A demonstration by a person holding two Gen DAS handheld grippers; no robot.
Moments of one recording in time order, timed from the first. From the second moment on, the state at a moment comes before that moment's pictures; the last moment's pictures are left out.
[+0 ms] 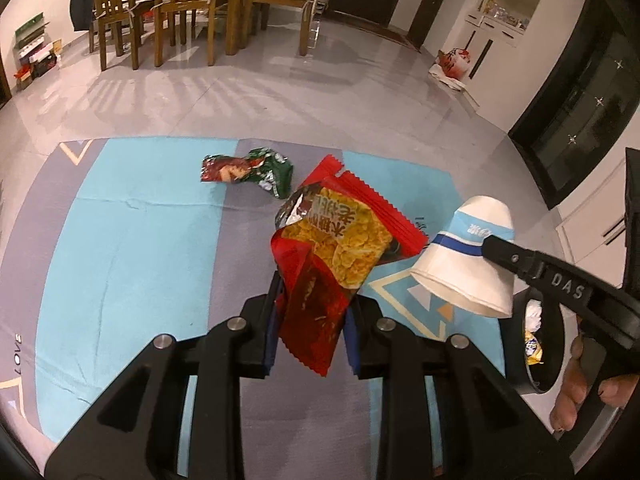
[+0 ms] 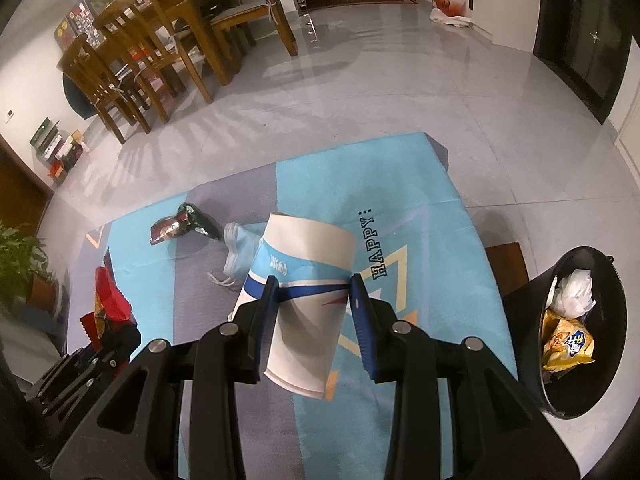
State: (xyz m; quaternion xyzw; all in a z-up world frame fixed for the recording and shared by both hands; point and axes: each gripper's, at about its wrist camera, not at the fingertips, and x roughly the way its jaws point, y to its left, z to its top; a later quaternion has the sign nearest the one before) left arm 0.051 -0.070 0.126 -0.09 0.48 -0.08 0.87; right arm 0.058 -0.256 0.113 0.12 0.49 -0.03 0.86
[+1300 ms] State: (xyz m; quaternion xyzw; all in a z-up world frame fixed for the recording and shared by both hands) left arm 0.036 -0.132 0.104 -0.01 0.50 -0.11 0.86; right arm 0.013 -0.324 0.067 0.10 0.58 -0.06 0.80
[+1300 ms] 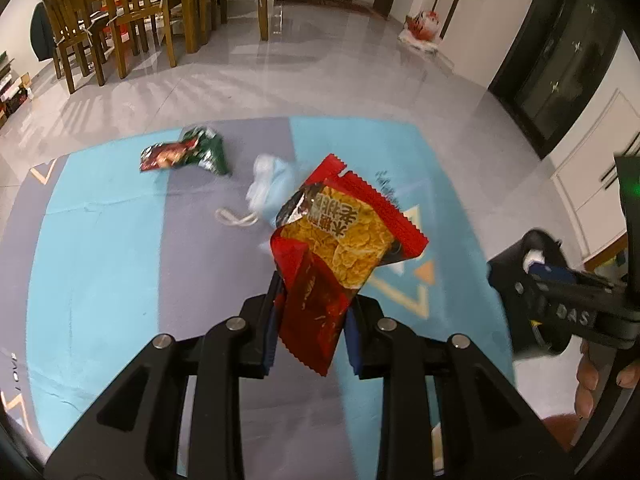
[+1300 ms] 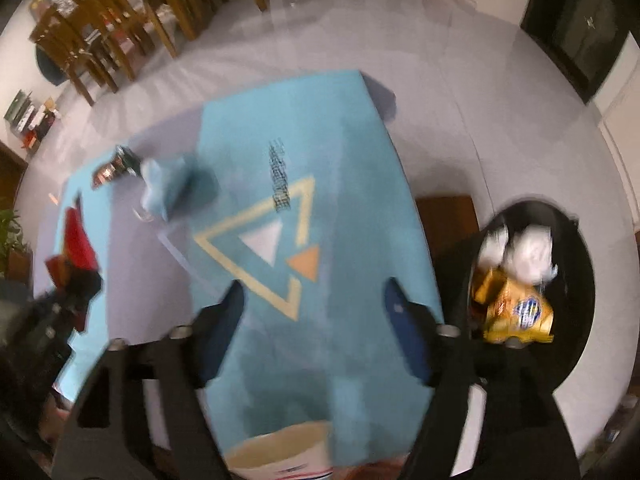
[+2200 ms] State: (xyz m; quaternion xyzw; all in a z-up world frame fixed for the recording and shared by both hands) left arm 0.025 -0.072 0.108 -0.05 0.51 -0.10 0.85; right arm -0.088 -0.186 -0.025 -0.15 0.66 0.05 0.74
